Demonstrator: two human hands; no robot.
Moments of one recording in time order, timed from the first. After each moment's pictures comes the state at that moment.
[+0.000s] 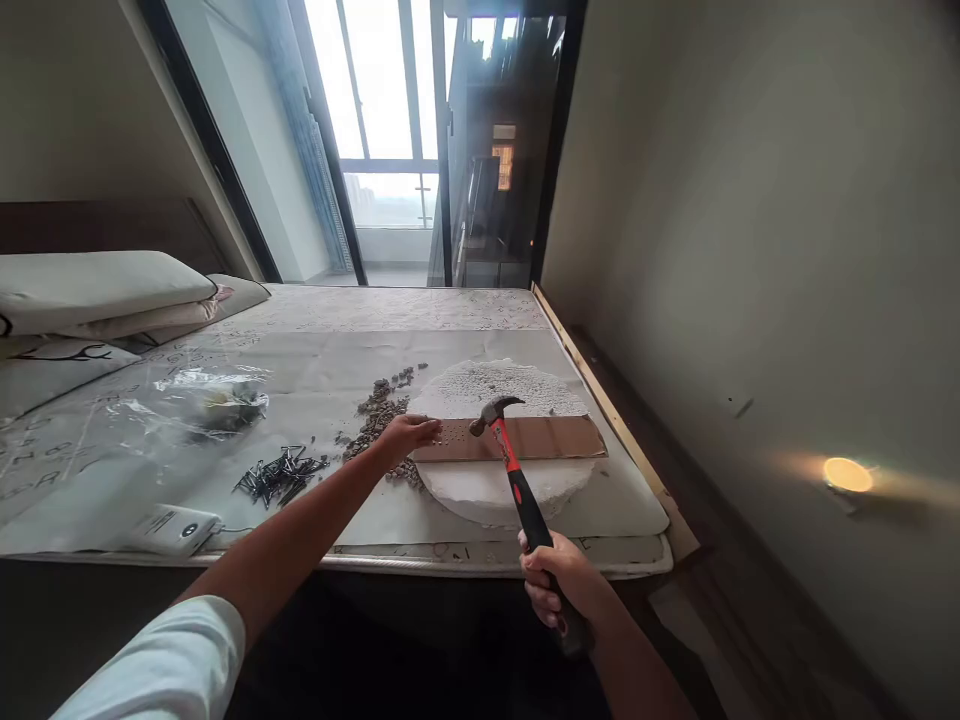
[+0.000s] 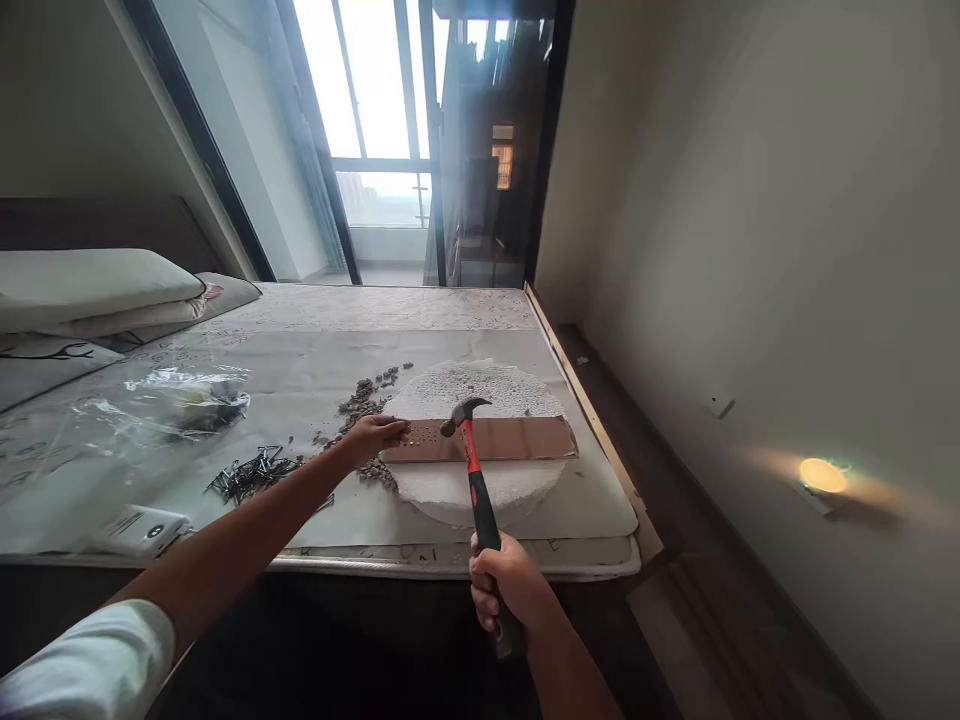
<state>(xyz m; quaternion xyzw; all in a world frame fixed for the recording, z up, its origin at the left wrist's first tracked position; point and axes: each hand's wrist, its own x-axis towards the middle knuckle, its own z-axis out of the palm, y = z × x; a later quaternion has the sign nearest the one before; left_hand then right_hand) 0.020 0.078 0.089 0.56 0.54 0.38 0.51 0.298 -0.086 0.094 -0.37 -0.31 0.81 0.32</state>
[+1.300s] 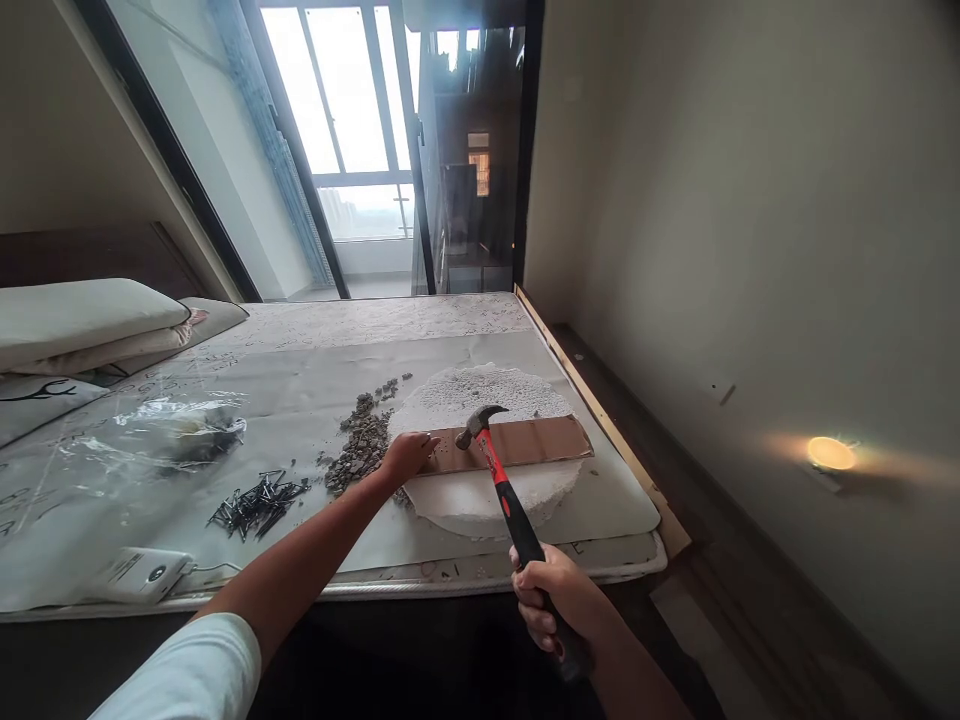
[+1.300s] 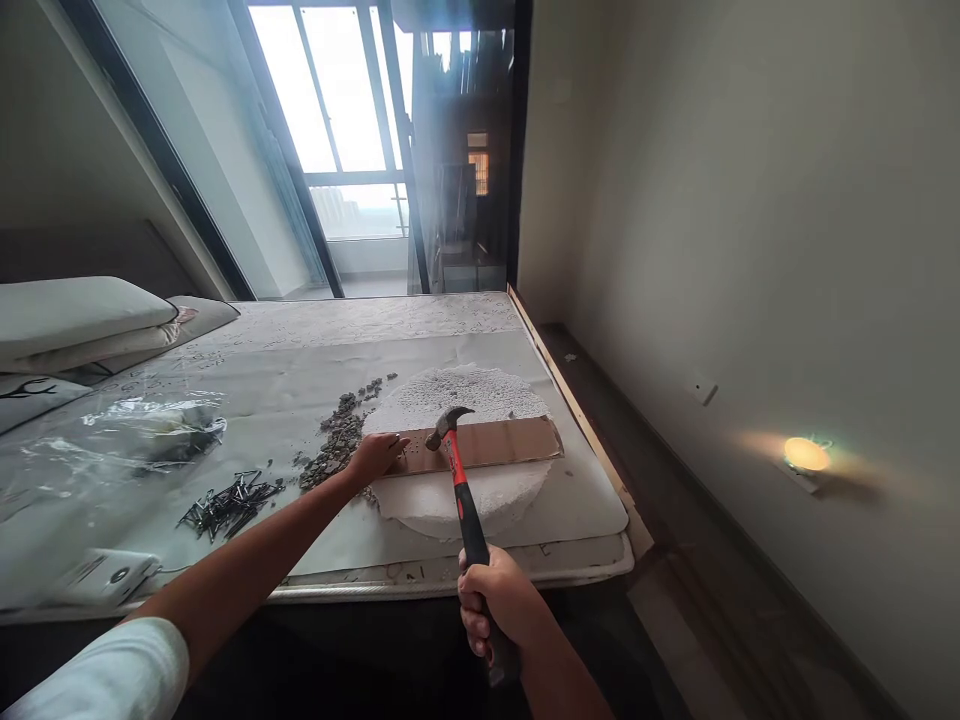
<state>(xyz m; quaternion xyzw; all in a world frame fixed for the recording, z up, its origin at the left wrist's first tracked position) 0.041 0.111 0.052 0.79 0.60 0.12 -0.01 0.305 -0.083 0.098 -0.39 -0.30 0.82 0.31</state>
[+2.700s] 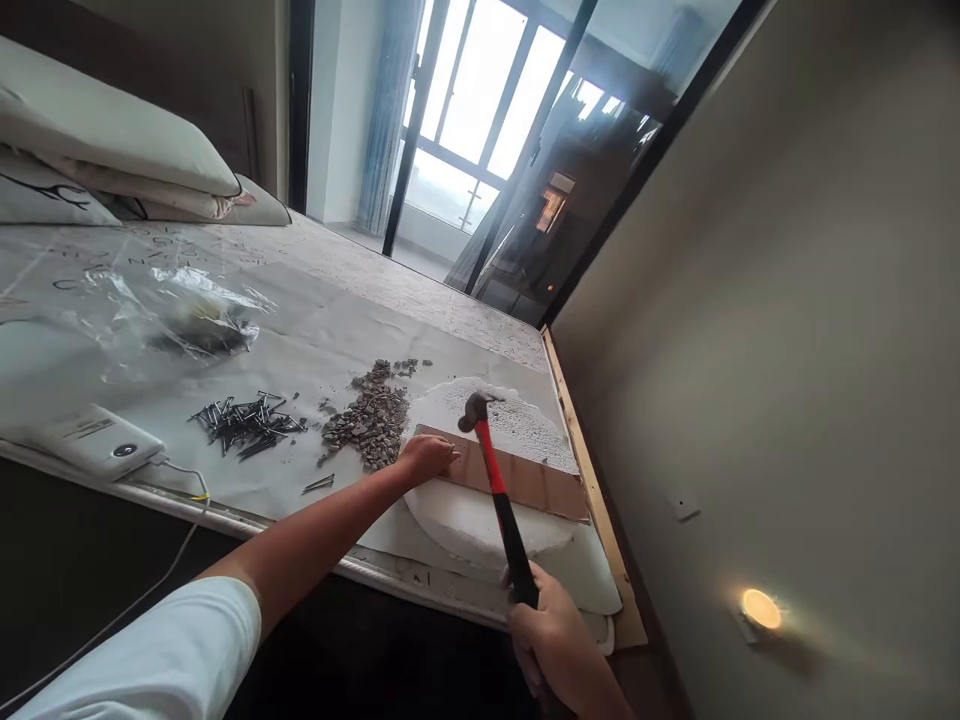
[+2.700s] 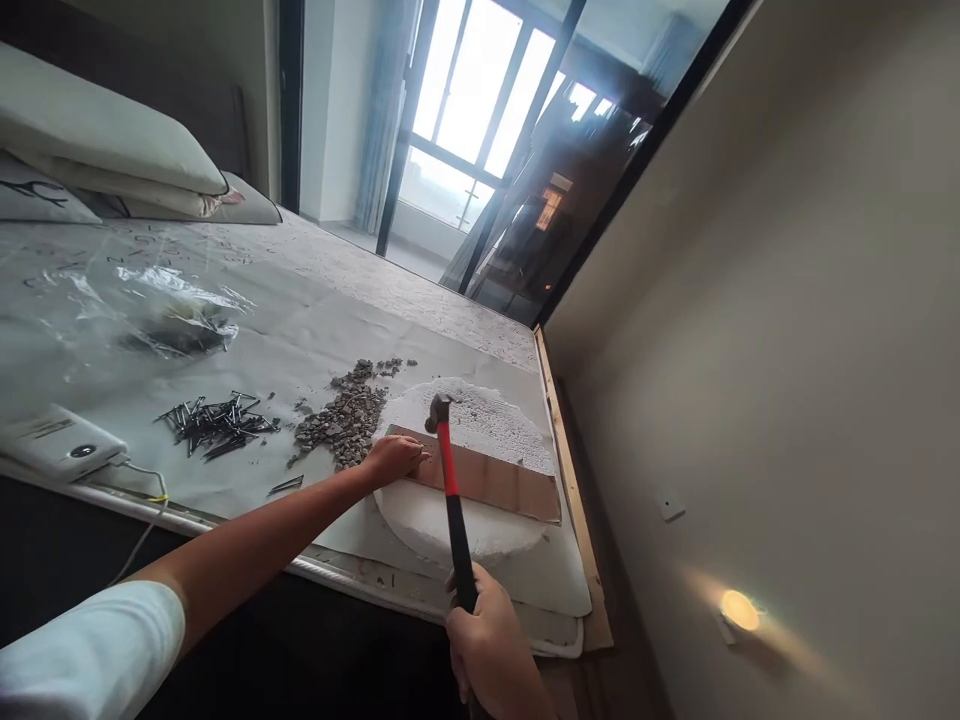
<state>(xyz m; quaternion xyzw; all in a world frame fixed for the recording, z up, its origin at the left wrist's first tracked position) 0.044 0.083 0.032 0.78 0.59 0.21 0.02 0.268 -0.096 0.141 -0.53 -0.58 0.59 0.20</state>
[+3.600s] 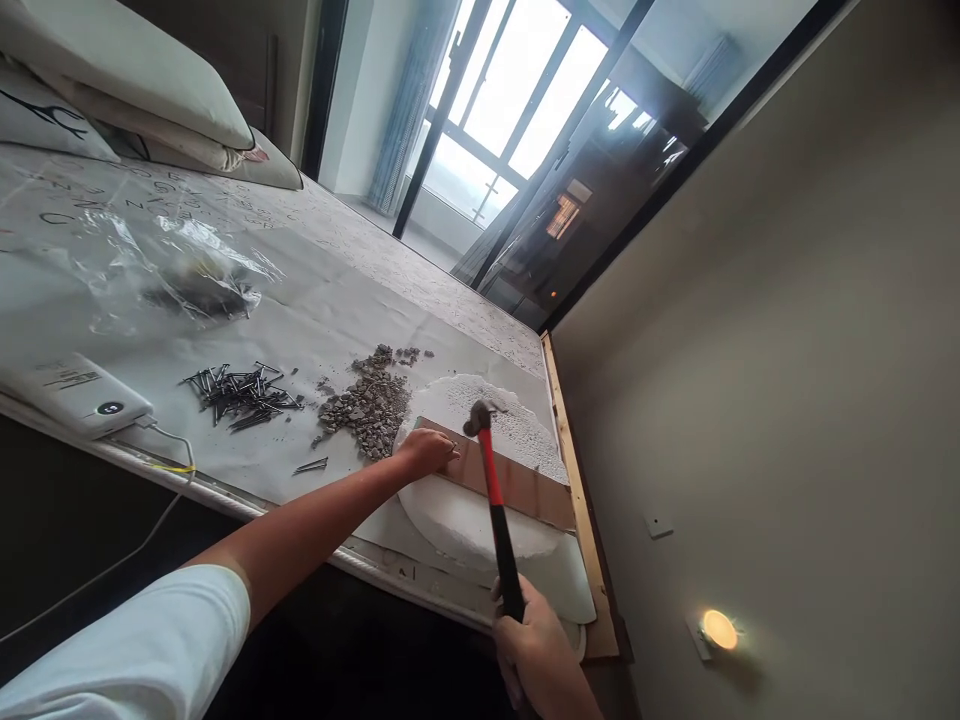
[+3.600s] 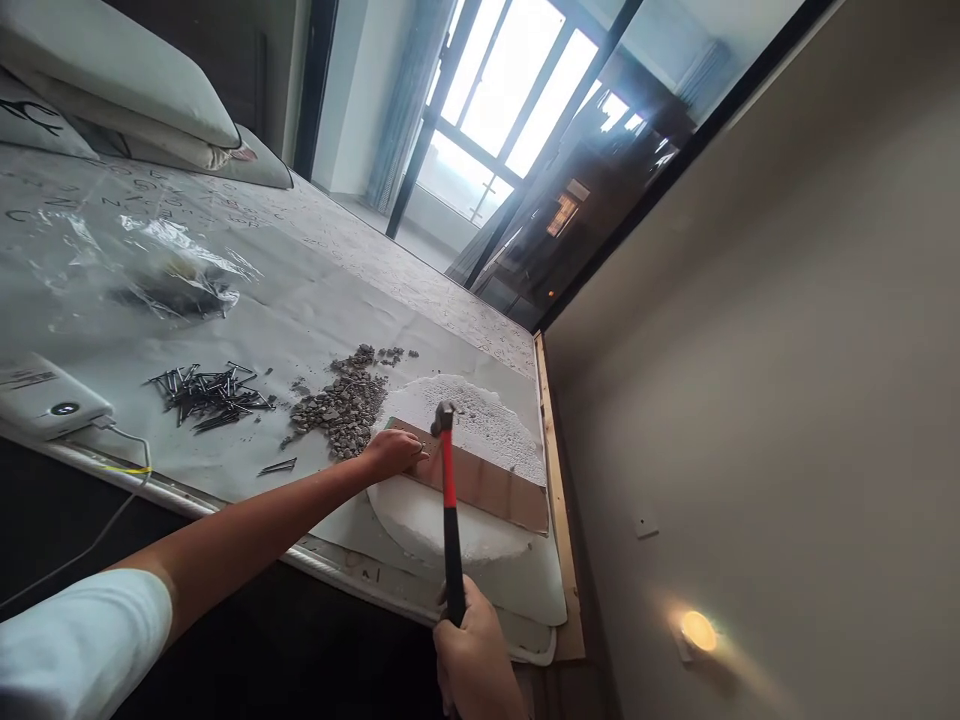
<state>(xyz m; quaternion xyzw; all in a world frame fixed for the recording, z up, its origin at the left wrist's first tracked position) 0.045 0.085 0.024 0.78 0.57 0.25 0.01 0.258 -0.099 0.138 -0.59 -0.58 0.54 0.16</state>
